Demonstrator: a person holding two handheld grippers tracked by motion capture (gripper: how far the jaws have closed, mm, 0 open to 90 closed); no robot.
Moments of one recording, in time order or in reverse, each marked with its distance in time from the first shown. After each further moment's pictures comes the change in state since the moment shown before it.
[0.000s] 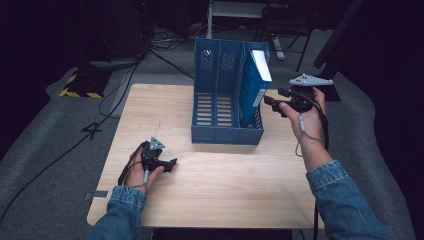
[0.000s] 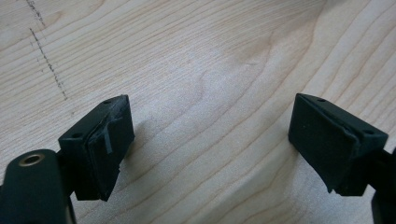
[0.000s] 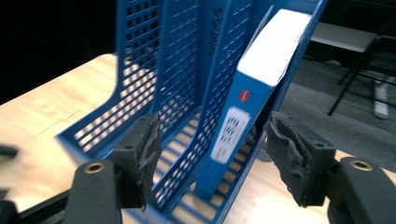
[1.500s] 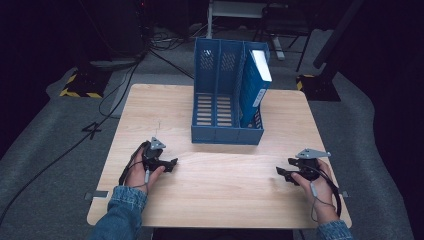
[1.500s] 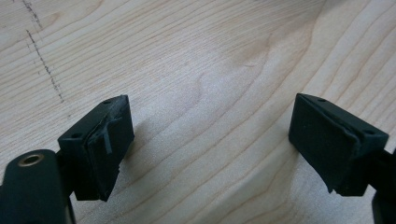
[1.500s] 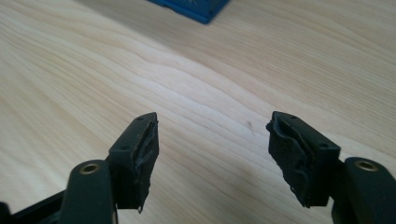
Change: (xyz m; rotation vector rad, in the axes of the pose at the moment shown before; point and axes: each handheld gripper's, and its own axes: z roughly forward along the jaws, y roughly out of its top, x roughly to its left) left arm -0.002 0.001 0.002 -0.001 -0.002 -0.002; right arm -0.006 -0.220 -0.018 0.305 0.032 0.027
